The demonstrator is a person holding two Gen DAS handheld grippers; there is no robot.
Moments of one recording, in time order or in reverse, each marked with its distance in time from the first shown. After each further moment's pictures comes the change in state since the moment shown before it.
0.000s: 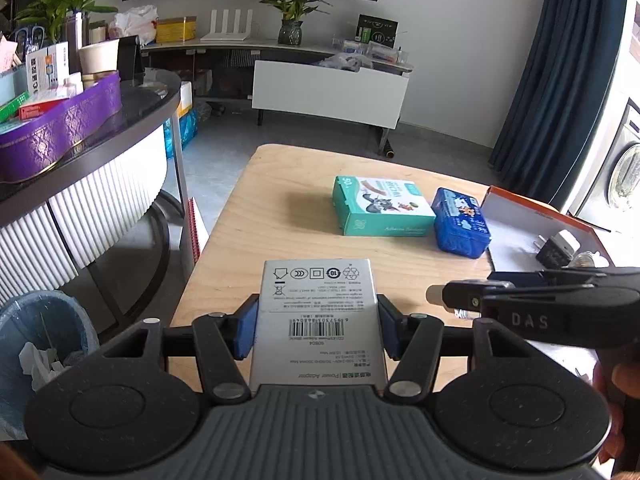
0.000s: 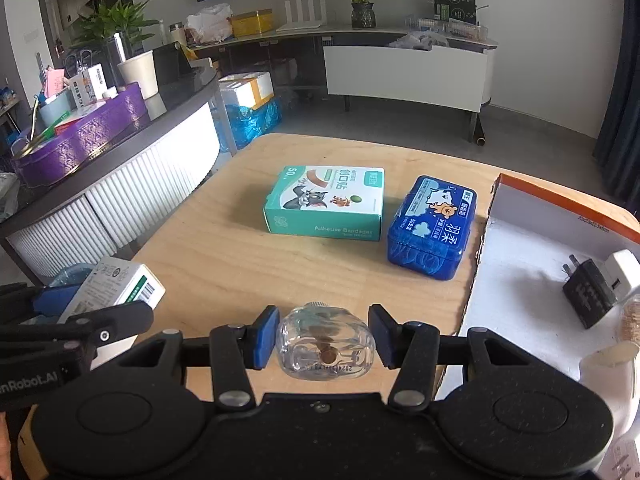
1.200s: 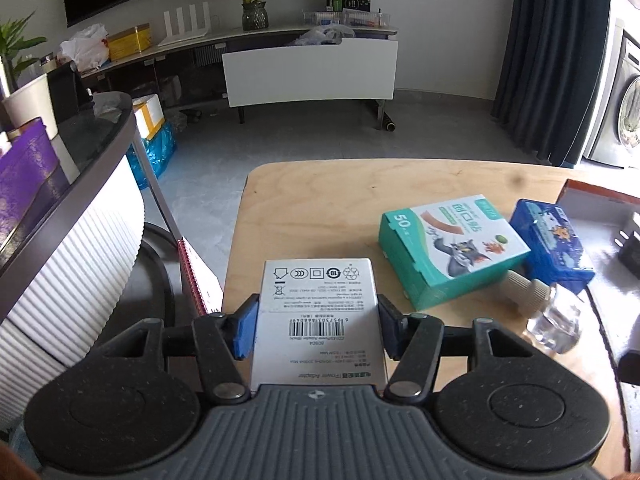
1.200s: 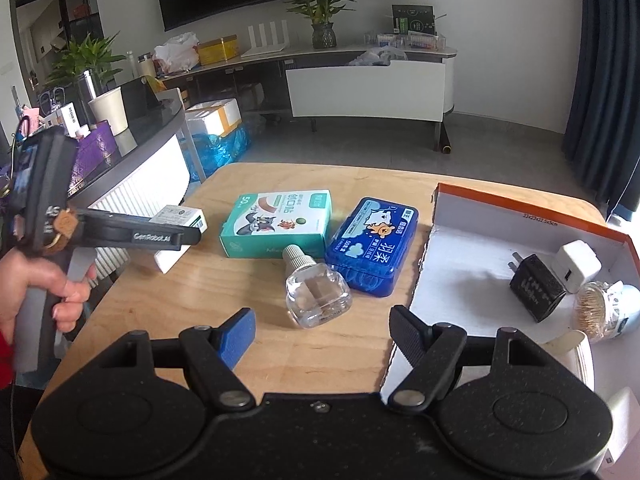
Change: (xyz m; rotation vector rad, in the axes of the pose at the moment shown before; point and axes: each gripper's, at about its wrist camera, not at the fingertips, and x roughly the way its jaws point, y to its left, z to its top) left arm 0.095 0.023 0.066 0.180 0.070 0.027; right arm -0.016 -0.030 0.005 0.074 -0.044 -0.050
